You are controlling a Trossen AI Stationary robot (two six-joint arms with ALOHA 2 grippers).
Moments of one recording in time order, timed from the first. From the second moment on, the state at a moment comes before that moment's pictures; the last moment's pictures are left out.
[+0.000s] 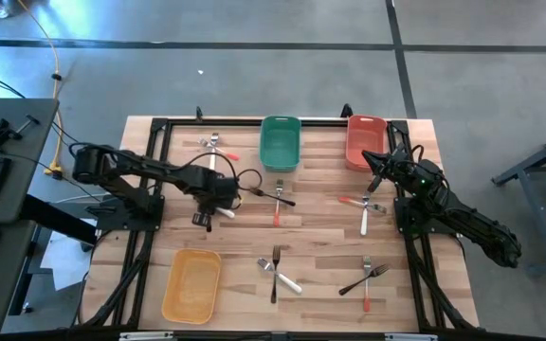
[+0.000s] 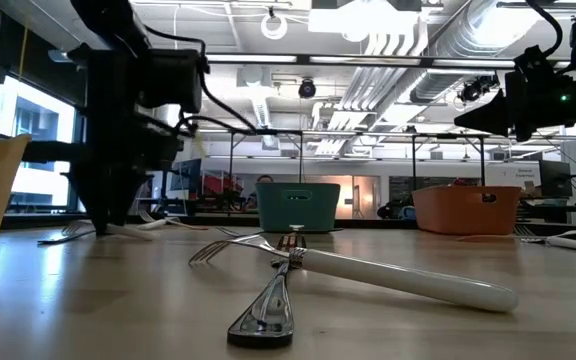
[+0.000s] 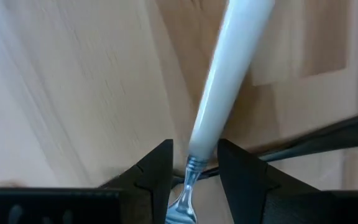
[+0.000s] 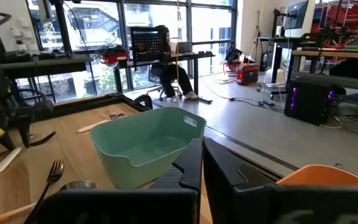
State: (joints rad) left arm 0.09 1.54 0.76 -0.76 -0.10 0.32; right arm -0.62 0.01 0.01 0.02 0.02 0.03
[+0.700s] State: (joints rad) left arm 0.01 1.53 0.81 -0.77 -0.17 0.27; right arm -0.62 0.01 0.01 0.02 0.02 0.03
